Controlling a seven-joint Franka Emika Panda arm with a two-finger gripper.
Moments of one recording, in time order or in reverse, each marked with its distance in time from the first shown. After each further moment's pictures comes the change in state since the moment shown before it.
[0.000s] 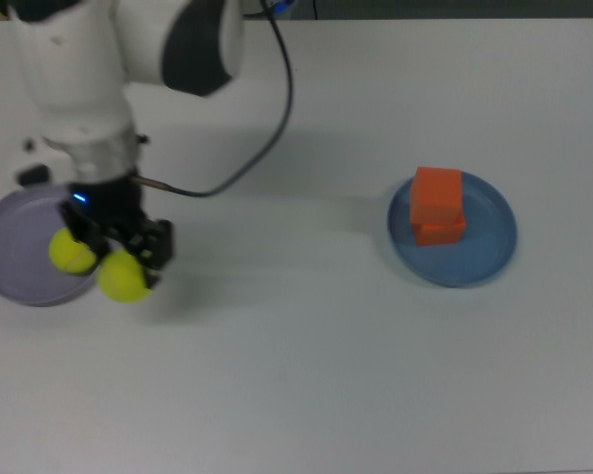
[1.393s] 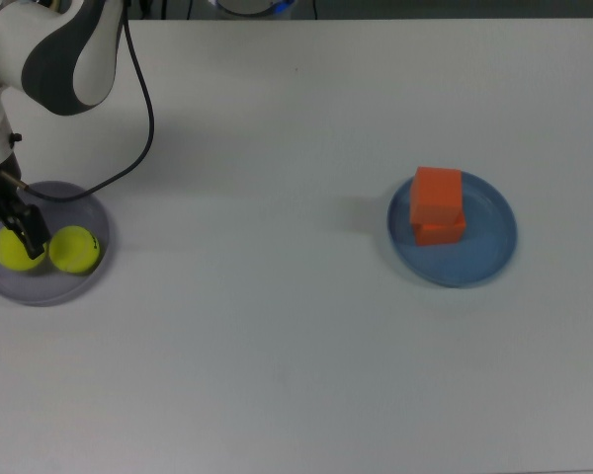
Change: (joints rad) arm -0.119 0.074 -0.123 -0.062 0.000 -0.020 -0.044
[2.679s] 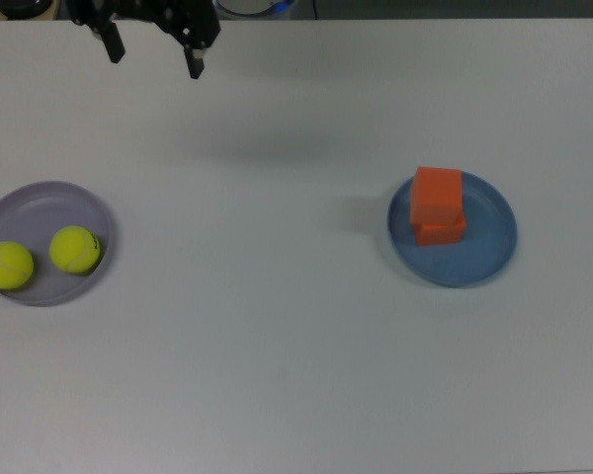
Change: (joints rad) arm 0.034 -0.475 0.309 0.043 -0.167 -0.573 0.097
